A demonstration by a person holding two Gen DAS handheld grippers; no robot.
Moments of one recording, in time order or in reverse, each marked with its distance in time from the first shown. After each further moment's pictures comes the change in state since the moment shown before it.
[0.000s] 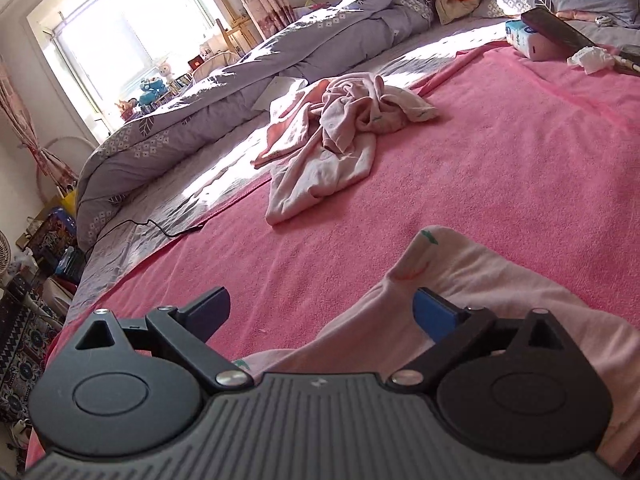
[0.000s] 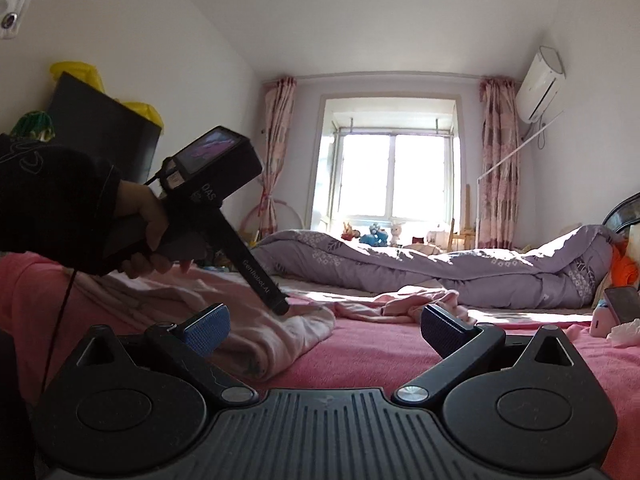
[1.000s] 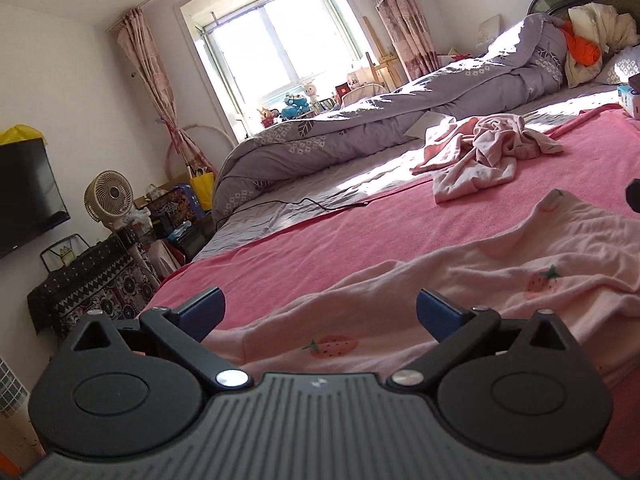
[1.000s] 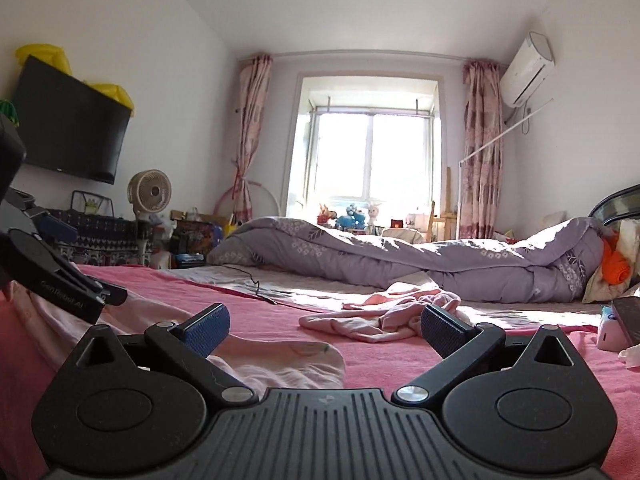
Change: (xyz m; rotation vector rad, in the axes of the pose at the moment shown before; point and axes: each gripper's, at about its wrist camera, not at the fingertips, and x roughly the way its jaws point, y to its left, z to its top) left arm -0.087 0.053 -0.116 -0.253 -0.114 0.348; right arm 0.088 0.032 0.038 -0.020 0.141 -0.058
